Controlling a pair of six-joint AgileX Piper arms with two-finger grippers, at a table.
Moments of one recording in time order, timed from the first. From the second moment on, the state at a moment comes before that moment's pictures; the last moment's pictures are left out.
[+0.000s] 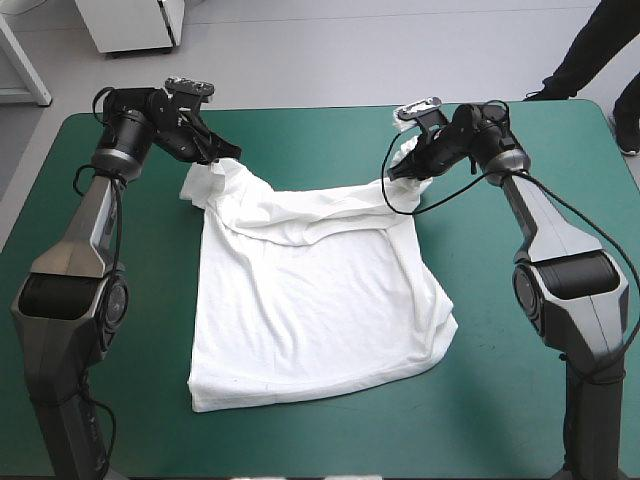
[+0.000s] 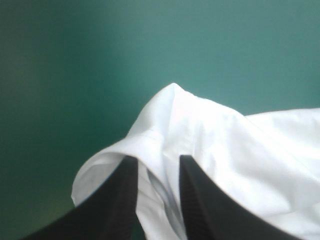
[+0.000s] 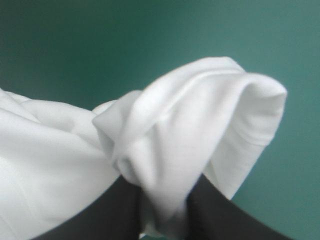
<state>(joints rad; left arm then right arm) -0.12 2.07 -2.11 -0.13 1.11 0.23 0.20 2.19 -2.08 0.24 0.97 -0.40</state>
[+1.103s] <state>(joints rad) -0.34 1.21 -1.15 -0.16 1.25 0.02 0.12 1.43 -1.23 0.21 1.13 -0.42</state>
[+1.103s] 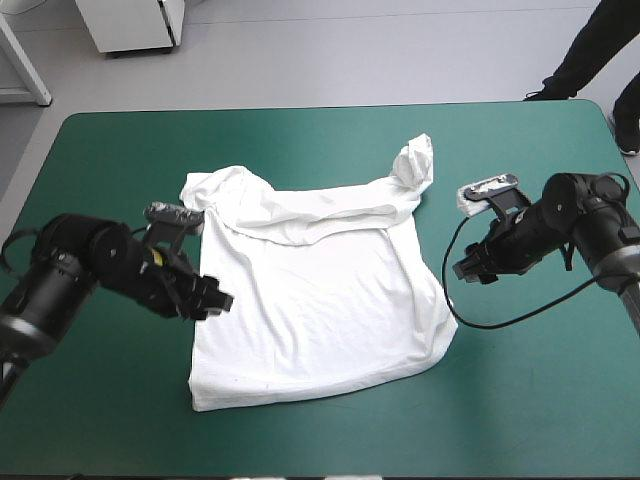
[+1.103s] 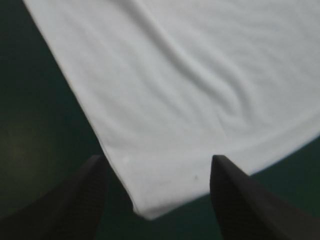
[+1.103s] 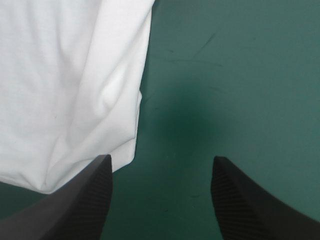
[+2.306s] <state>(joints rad) -0.34 1.28 -0.73 -0.19 1.05 0.13 0.20 1.36 -1.18 0.14 1.10 -0.39</state>
